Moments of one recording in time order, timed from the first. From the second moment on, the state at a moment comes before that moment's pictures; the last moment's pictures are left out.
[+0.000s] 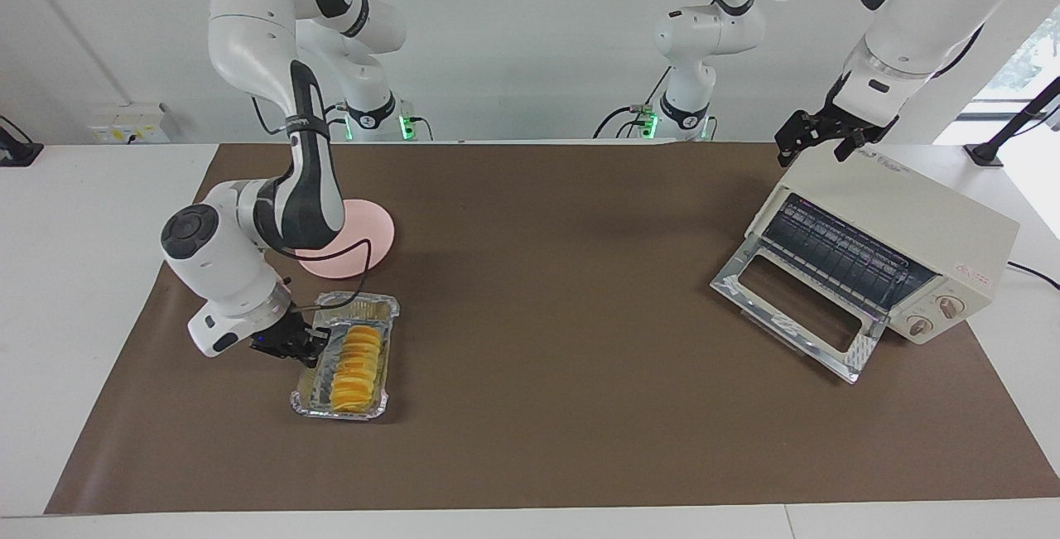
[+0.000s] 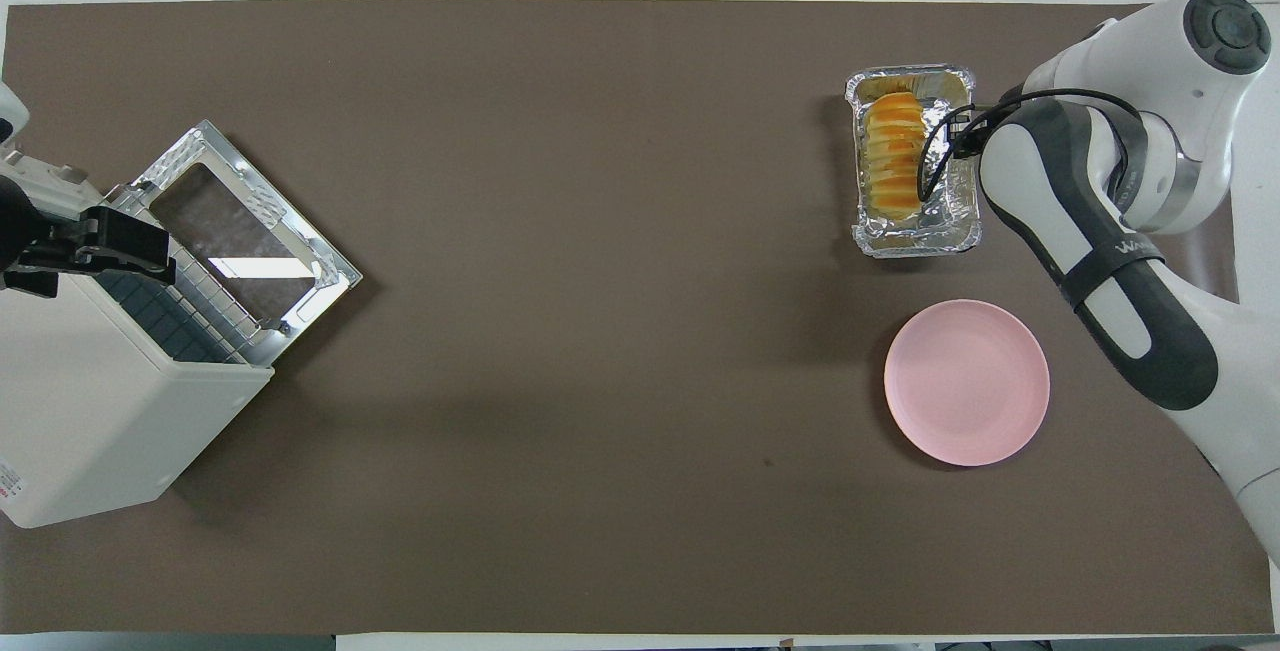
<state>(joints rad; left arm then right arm) 0.05 -0.02 -0.13 -1.60 -0.01 1.46 -0.11 -0.03 0.53 0.02 -1.59 0.10 2.21 -0.03</state>
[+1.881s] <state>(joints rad) 0.05 -0.02 -0.13 -1.60 -0.01 1.46 -0.11 0.07 0.55 0.02 -1.59 -0.04 2.20 0.11</state>
